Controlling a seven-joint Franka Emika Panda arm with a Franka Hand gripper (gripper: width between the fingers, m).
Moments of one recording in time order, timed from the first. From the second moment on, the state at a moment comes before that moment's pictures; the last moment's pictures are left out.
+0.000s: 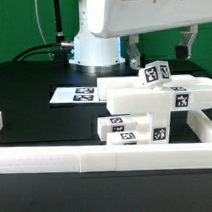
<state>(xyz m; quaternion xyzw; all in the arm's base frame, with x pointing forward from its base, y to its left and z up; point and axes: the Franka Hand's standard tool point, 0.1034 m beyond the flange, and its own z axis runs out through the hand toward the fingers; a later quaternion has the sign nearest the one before) 0.634 0.053 0.135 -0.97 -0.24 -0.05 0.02</state>
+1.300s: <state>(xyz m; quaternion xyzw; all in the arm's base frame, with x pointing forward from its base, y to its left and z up) 0.632 0.049 0.119 -0.97 -0.25 -0.06 0.01</state>
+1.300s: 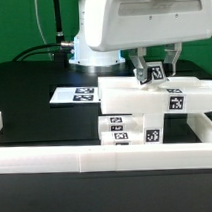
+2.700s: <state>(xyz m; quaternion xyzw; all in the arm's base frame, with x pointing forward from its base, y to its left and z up) 0.630 0.036 0.119 -0.98 0.16 -0.02 0.06</state>
